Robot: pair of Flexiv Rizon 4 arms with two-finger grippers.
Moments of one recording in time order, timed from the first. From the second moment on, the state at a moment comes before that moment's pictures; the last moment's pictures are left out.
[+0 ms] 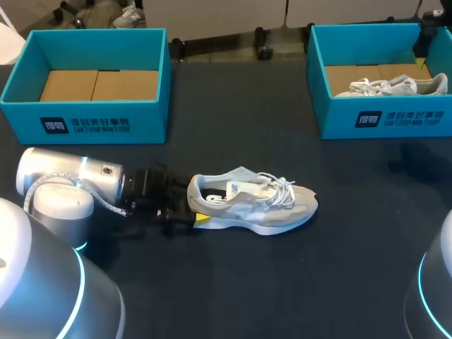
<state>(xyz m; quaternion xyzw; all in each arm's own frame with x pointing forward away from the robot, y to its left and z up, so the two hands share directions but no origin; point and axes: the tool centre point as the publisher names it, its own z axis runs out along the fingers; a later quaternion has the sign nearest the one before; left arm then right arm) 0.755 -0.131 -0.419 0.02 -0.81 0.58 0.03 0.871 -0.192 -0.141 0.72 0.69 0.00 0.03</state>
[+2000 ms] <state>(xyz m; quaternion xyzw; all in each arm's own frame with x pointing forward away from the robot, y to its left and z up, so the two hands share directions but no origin) 0.753 -0.133 -0.418 0.02 -0.81 0.58 0.03 0.871 -0.192 -0.141 0.72 0.69 0.00 0.03</state>
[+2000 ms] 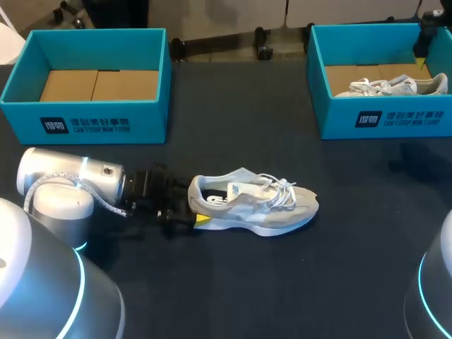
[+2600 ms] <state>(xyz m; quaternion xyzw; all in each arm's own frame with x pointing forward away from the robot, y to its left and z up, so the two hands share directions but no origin) 0.753 -0.133 -0.418 0.02 -0.81 0.58 0.03 0.859 -0.135 -0.113 0.74 0.67 0.02 0.07</state>
